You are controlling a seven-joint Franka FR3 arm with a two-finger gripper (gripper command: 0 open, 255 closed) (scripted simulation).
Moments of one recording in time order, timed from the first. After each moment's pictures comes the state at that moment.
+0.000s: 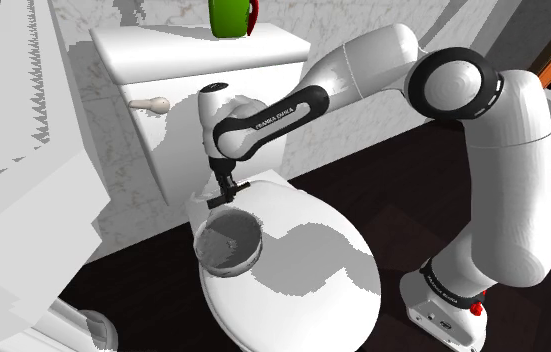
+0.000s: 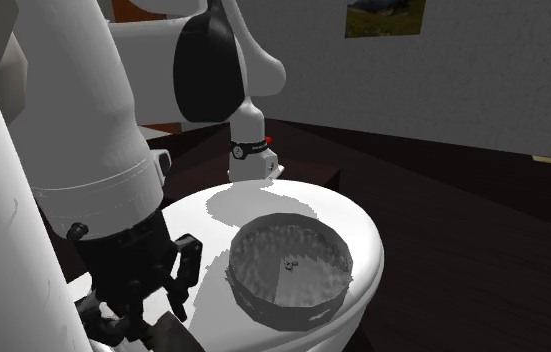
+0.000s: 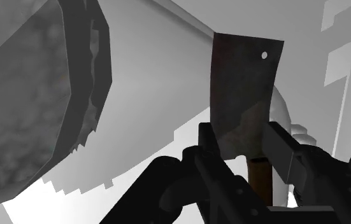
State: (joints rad) arm 0.05 0.67 0.45 -1.66 -0.26 2.13 2.36
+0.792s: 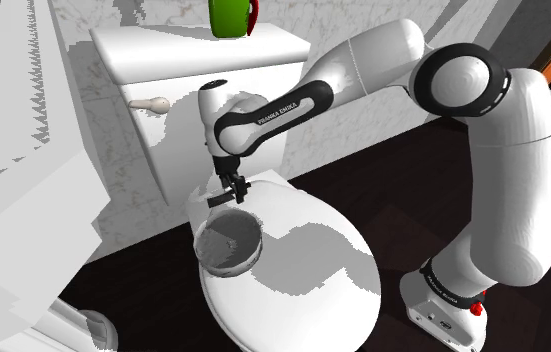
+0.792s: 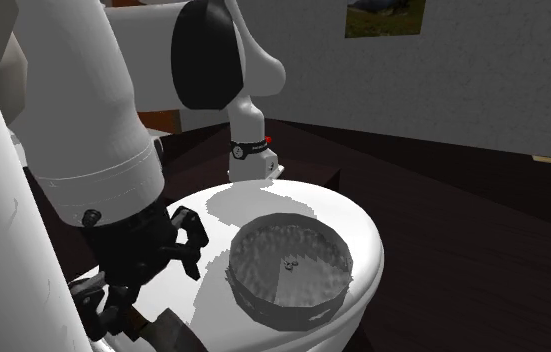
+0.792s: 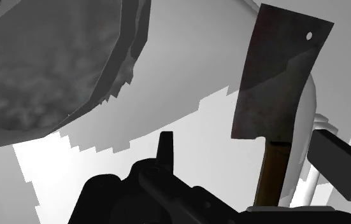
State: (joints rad) arm 0.02 0.65 0.48 -1.66 -0.27 2.05 2.24
